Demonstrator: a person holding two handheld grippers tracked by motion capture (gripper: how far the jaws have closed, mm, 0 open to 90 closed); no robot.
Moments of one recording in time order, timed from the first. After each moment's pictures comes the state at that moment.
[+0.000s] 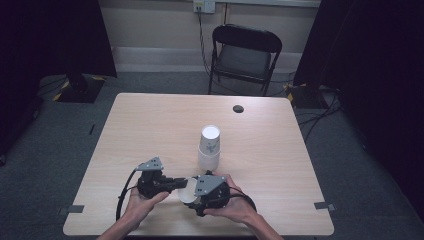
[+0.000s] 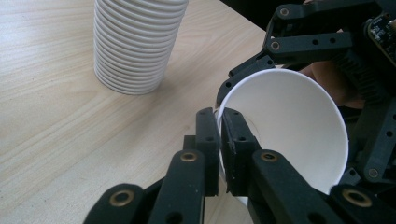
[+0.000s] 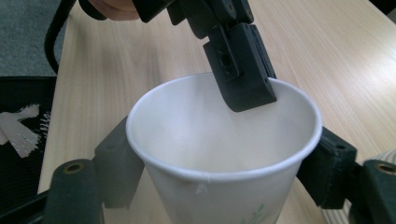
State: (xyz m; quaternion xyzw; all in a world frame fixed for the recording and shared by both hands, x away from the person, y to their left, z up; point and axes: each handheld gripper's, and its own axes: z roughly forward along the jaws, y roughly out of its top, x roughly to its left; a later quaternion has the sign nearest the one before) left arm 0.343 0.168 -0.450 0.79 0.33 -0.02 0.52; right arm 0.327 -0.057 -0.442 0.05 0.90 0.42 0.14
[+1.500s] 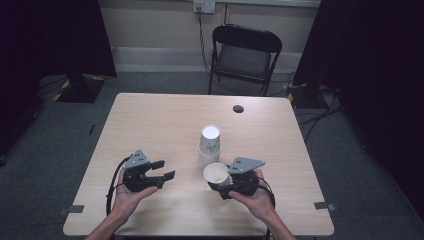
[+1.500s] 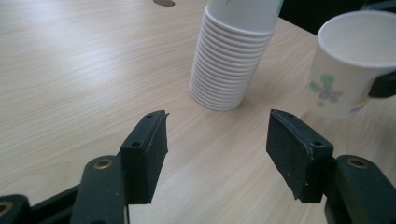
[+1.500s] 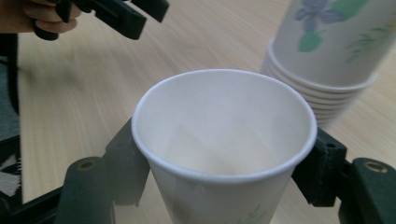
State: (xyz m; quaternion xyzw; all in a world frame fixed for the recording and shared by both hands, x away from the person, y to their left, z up) left arm 0.351 0.203 -0.443 0.77 0.37 0.12 0.50; right arm 0.348 -0.131 -0.424 0.23 0.85 0.46 0.13
